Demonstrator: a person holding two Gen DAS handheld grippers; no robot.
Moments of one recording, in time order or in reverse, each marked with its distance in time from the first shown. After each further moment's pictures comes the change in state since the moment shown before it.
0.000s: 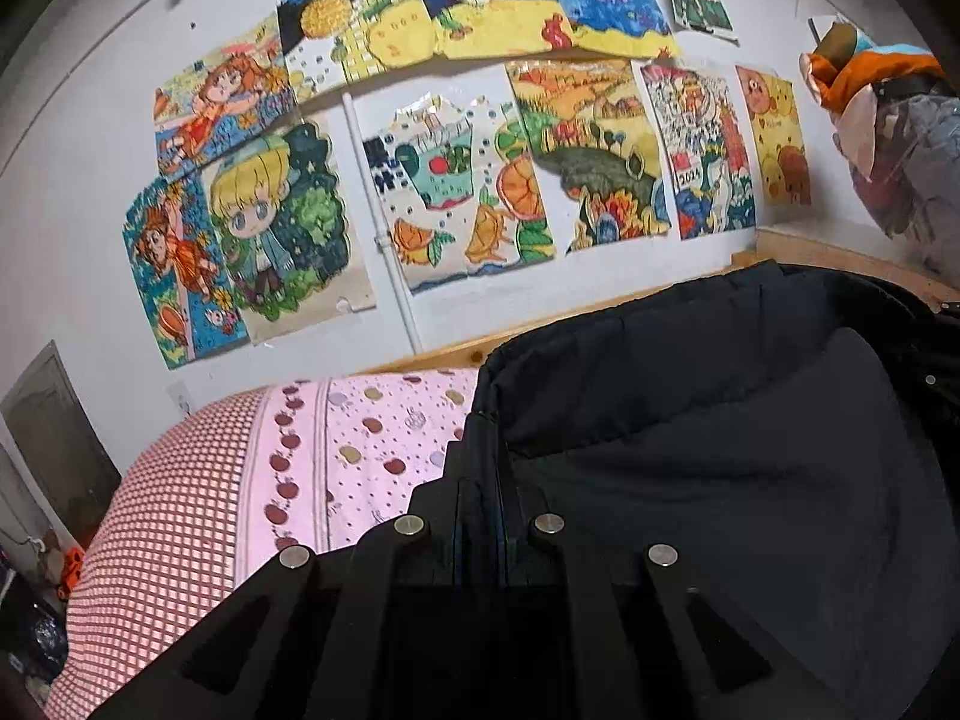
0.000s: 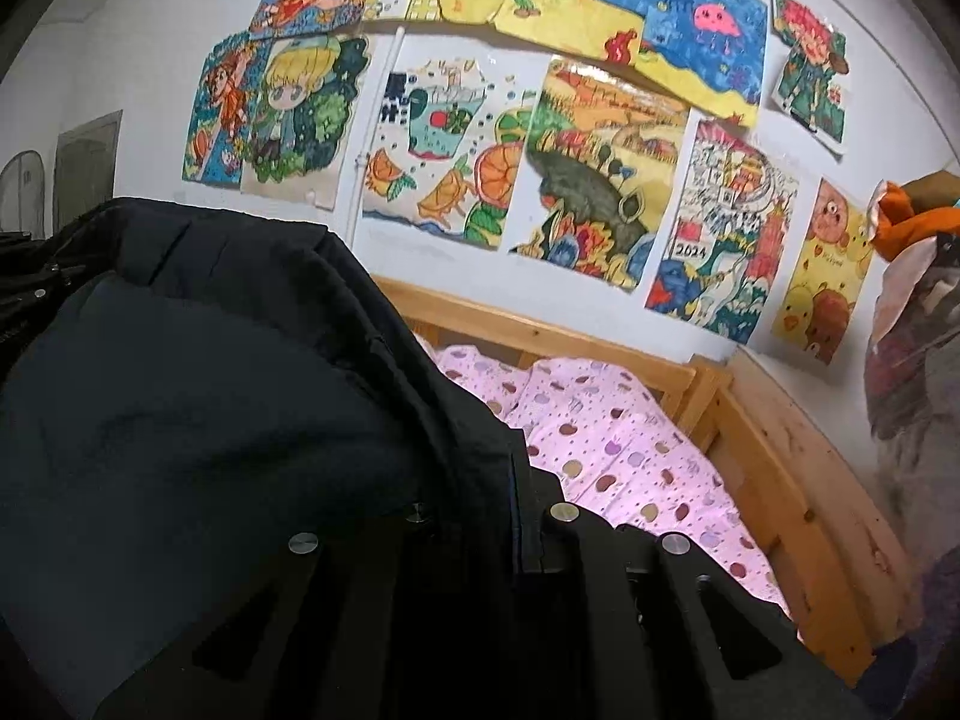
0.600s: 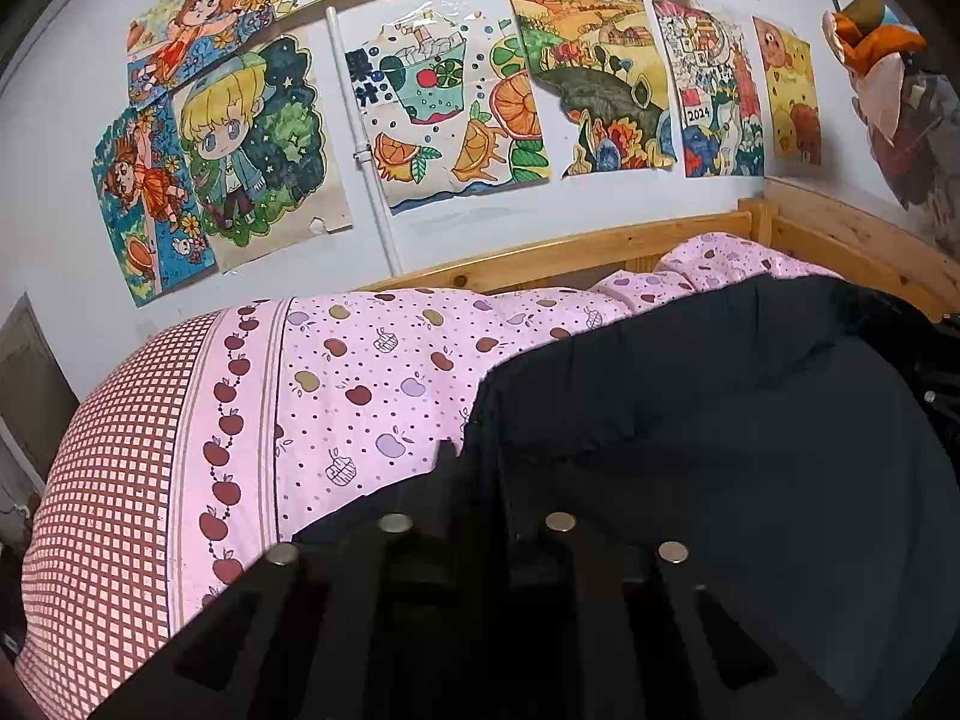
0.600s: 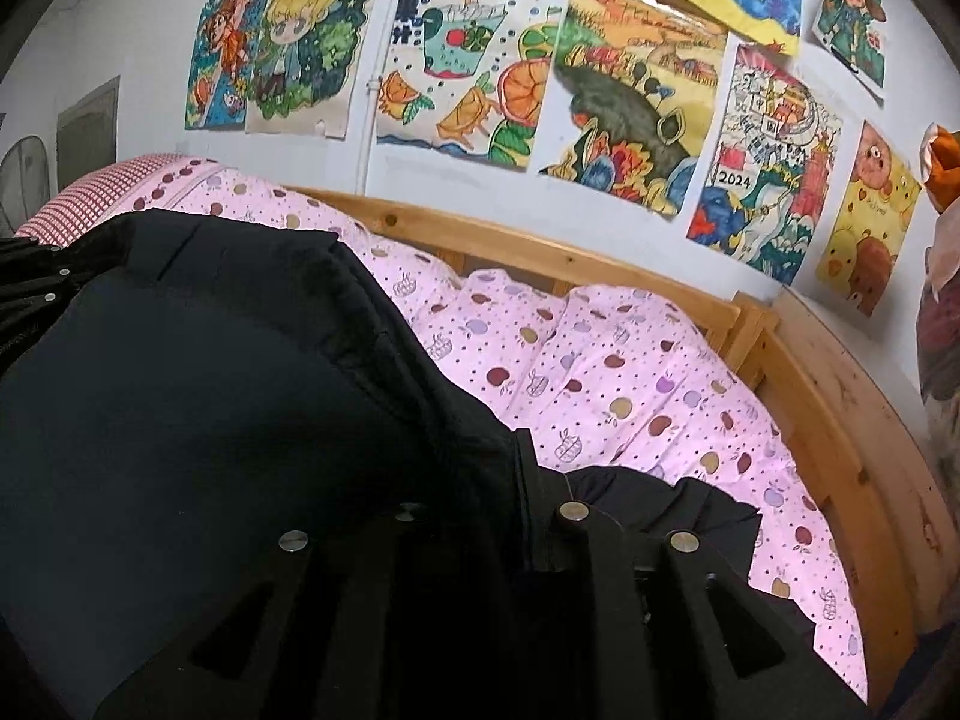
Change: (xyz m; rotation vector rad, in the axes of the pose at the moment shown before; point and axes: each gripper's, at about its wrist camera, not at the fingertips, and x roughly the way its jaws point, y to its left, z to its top) left arm 0.044 -0.002 -0.019 -0.035 0.148 -0.039; right arm 0.049 0.008 -0.018 0.005 0.136 0.053
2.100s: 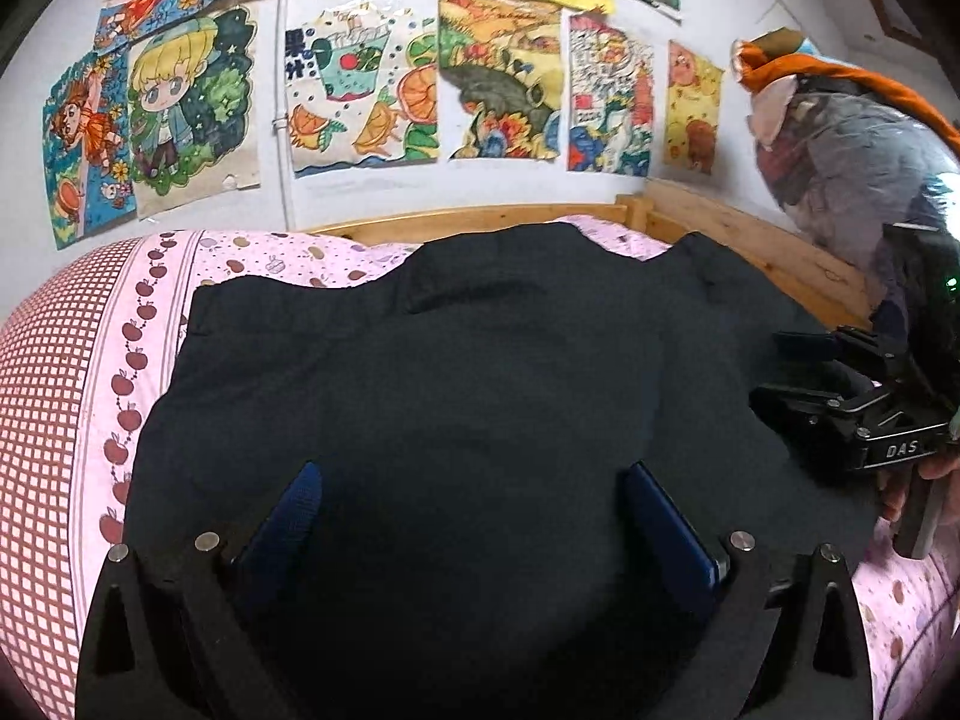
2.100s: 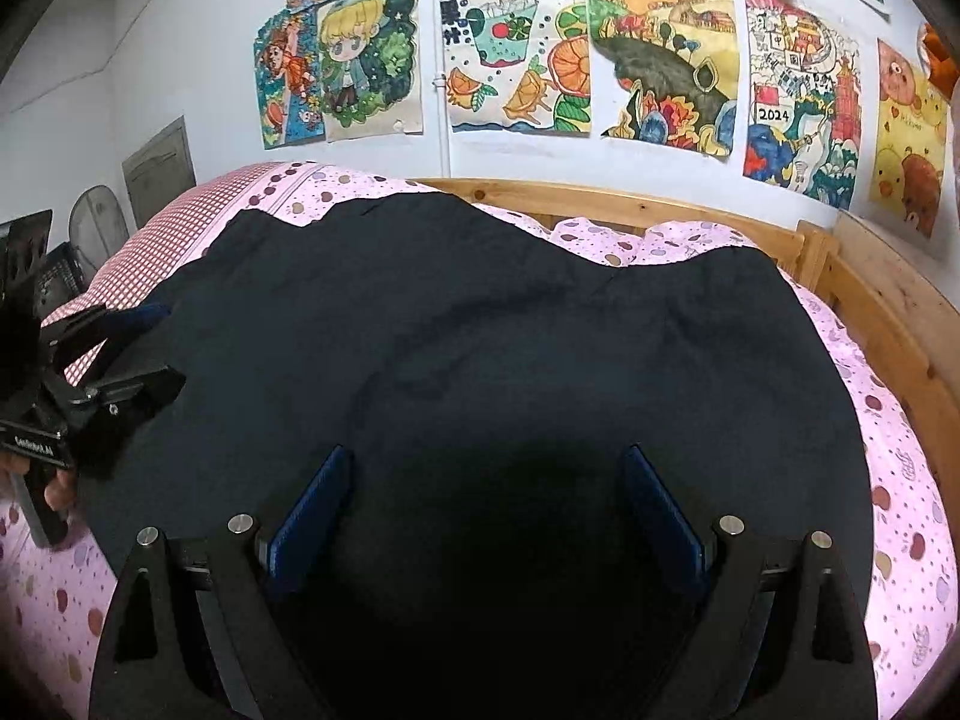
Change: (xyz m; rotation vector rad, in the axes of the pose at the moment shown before) left arm -0.066 -0.025 -0.055 -0.049 0.037 -0.287; right arm -0.048 -0.003 -0.068 0.105 0.028 0.265
